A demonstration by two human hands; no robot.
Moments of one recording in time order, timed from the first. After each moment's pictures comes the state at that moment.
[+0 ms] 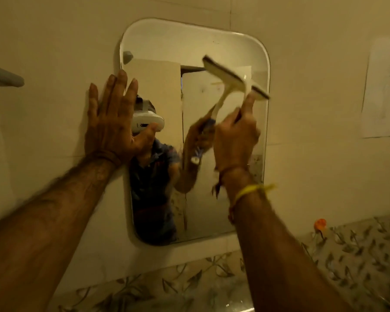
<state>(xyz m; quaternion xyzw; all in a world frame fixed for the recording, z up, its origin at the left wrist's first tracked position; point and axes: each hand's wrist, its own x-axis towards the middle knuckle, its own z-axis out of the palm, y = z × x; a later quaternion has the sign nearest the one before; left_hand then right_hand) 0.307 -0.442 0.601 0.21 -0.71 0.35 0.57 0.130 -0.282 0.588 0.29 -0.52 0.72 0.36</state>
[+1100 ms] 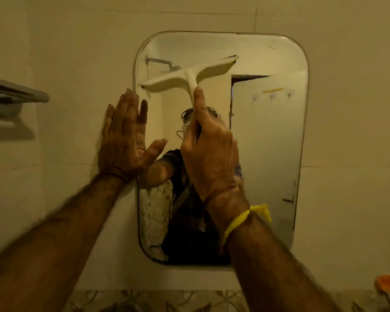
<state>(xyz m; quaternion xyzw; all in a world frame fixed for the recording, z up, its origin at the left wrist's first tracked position) 0.304 -0.445 0.588 0.23 -0.67 0.35 0.61 0.160 -0.293 0.596 0.53 -0.49 0.60 0.35</state>
